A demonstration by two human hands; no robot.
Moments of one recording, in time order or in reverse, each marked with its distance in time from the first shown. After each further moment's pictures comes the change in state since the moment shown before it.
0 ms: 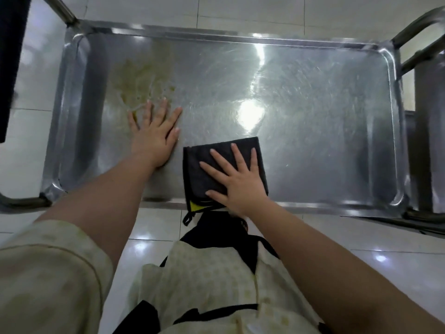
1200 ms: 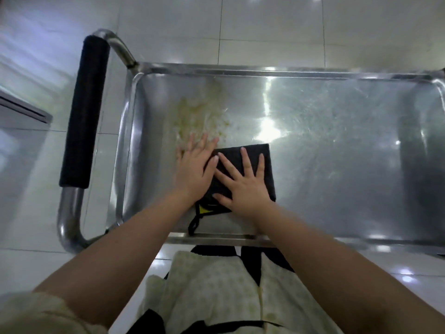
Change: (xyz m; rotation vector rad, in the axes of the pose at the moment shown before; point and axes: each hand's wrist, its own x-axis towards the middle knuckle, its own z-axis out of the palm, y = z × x) left_hand -0.009 -0.027 -0.046 -0.427 0.034 0.119; right_hand 0.120 -0.068 -0.020 0.013 -0.063 0.019
